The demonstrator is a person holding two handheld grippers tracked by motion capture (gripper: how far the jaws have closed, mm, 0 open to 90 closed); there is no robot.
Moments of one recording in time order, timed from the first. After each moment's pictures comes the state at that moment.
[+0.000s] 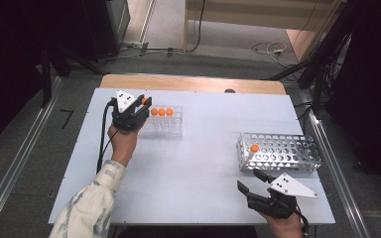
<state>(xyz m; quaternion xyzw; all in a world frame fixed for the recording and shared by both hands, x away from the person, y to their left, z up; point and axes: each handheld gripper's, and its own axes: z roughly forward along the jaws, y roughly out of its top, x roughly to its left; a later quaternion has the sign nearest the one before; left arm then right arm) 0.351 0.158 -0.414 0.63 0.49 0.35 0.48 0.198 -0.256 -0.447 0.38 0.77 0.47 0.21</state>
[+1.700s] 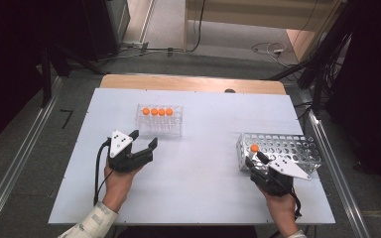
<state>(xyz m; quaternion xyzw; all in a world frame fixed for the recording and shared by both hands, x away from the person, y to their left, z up) 0.257 0.152 -0.454 0.66 0.48 0.29 0.50 0.250 -0.258 -0.459 0.44 0.72 0.44 0.29</state>
